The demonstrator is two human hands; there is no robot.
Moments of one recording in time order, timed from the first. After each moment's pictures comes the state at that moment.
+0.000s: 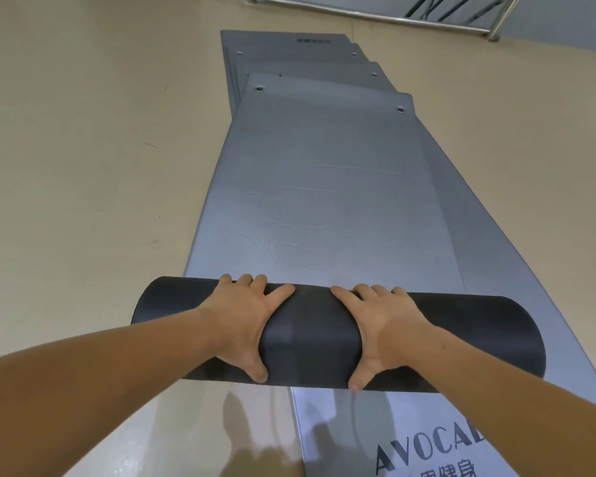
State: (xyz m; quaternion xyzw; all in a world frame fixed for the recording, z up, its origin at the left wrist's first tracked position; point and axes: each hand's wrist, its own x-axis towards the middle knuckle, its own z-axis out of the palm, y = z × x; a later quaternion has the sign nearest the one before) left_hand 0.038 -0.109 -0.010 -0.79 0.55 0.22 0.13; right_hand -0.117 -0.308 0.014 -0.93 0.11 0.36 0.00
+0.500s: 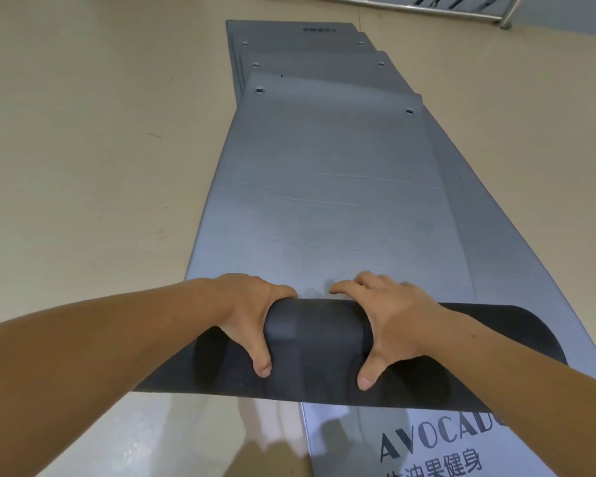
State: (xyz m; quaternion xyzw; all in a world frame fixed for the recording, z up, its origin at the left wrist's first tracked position) left_hand 0.051 -0.117 0.005 -0.74 0.50 0.44 0.06; right_hand -0.122 -0.304 0.044 -0.92 0.10 0.35 0.11
